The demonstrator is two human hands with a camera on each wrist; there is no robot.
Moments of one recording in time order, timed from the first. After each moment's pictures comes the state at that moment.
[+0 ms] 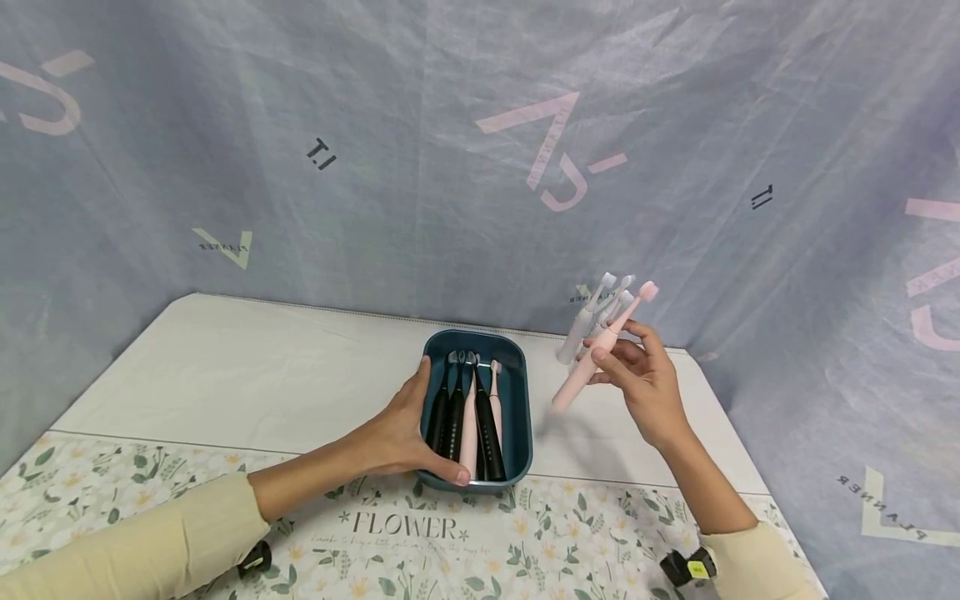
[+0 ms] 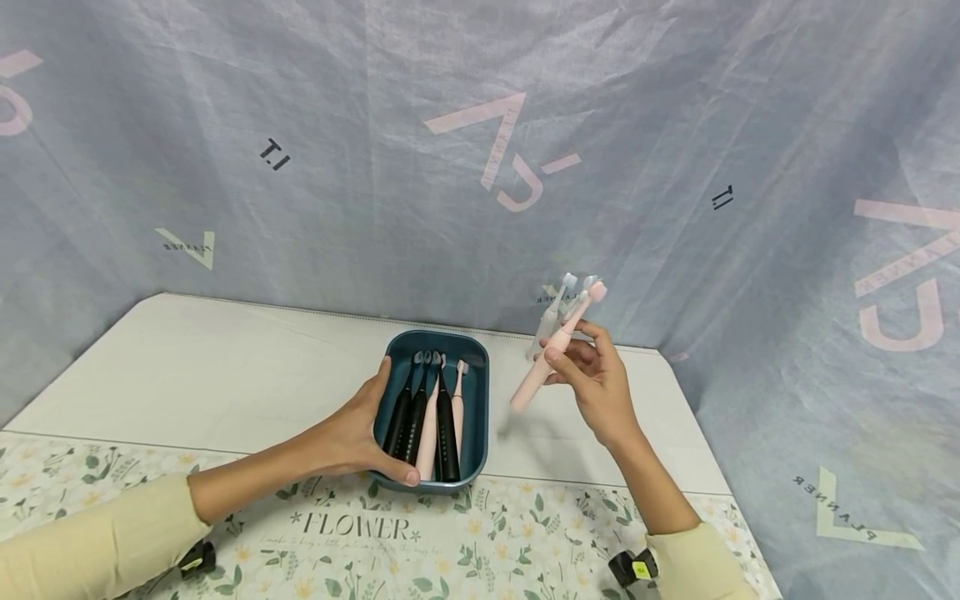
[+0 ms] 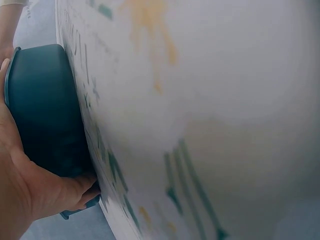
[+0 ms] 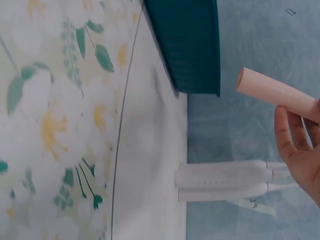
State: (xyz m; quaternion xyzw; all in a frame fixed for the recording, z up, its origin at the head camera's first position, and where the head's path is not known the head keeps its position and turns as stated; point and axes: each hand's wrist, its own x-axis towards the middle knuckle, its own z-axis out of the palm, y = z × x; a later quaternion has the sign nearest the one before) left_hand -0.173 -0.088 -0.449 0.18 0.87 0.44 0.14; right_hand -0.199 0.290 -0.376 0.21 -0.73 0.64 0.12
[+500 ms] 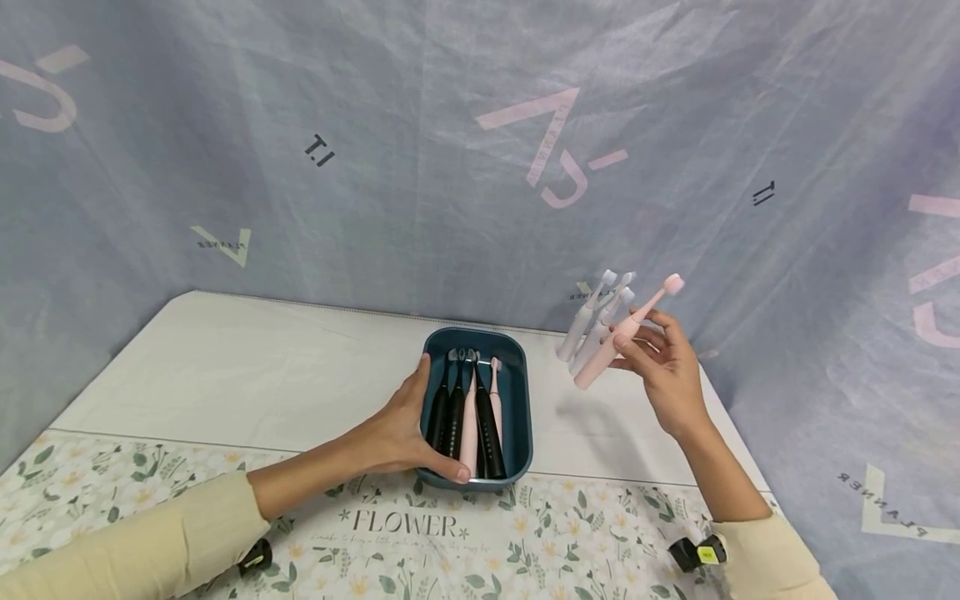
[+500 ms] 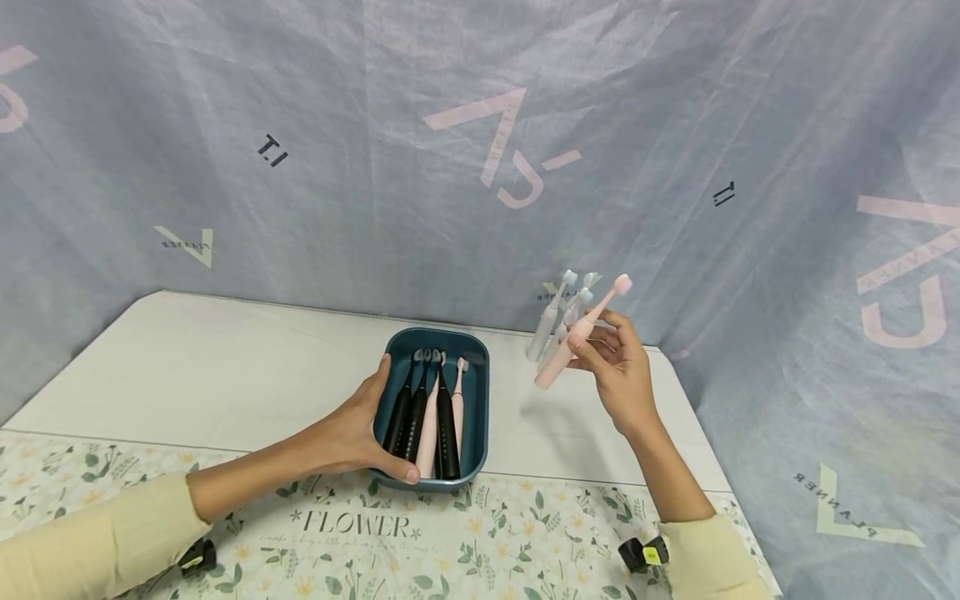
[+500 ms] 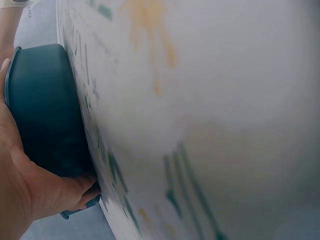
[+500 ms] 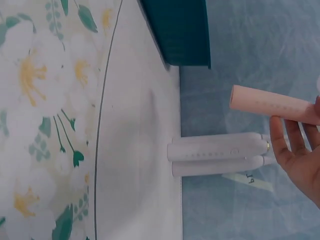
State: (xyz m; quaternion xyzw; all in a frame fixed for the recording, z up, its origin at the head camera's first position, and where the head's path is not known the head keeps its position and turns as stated) left_hand -0.172 -0.087 -0.447 0.18 0.87 0.44 0.14; right_hand -0.210 0.312 -0.368 0.17 -0.73 0.64 0.14
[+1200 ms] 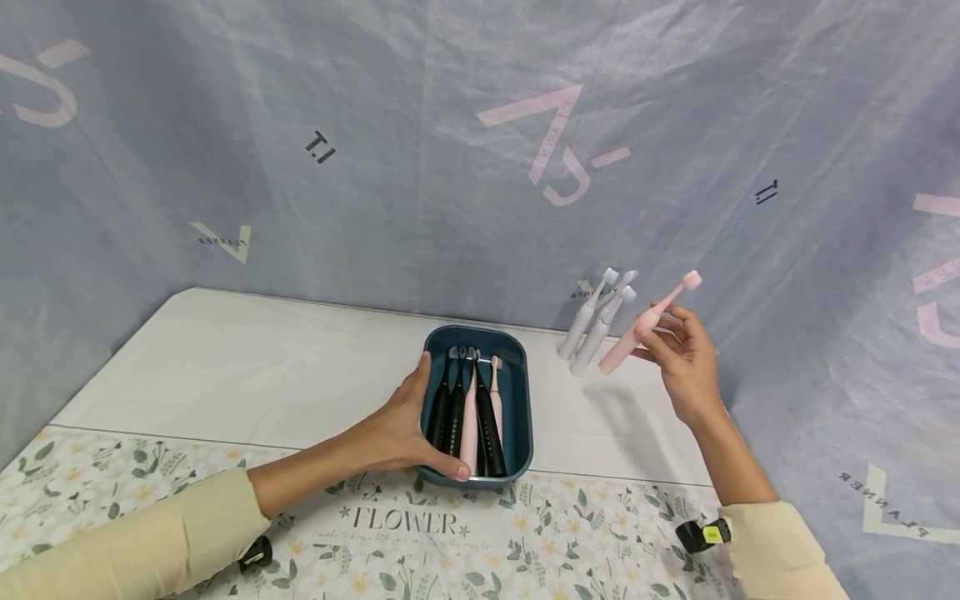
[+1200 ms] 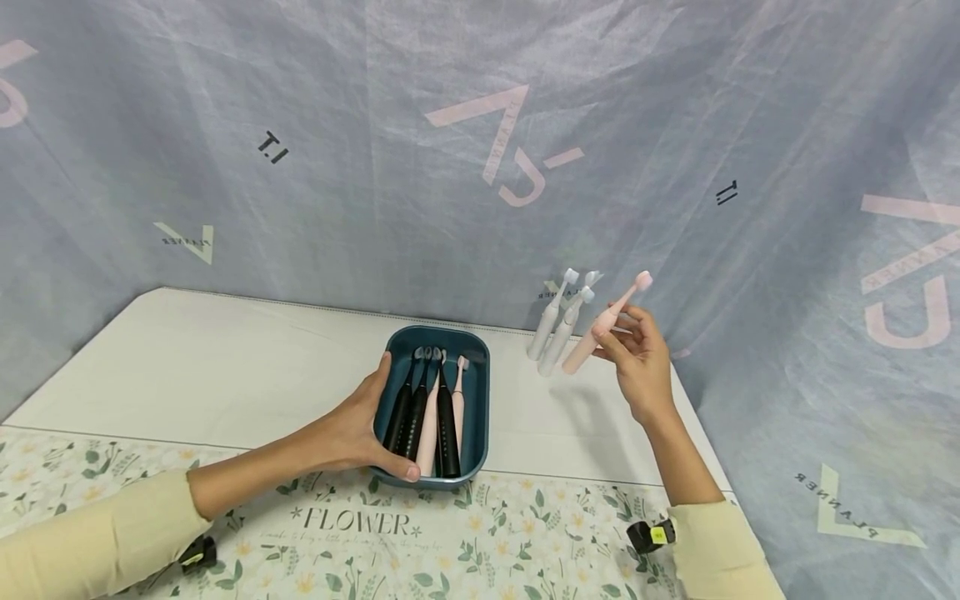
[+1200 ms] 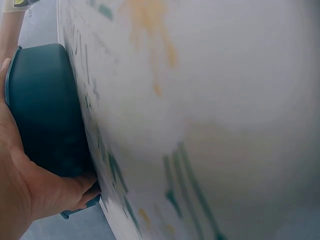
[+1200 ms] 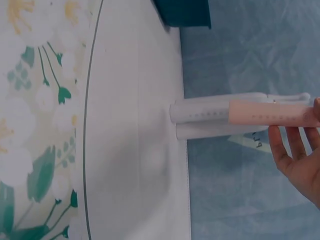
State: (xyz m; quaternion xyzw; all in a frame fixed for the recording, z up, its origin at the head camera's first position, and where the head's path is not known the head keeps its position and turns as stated) left_hand -0.173 -0.088 -0.448 0.17 0.87 0.44 0.14; right_hand -0.233 0.340 -0.374 0.14 -0.71 0.67 0.18
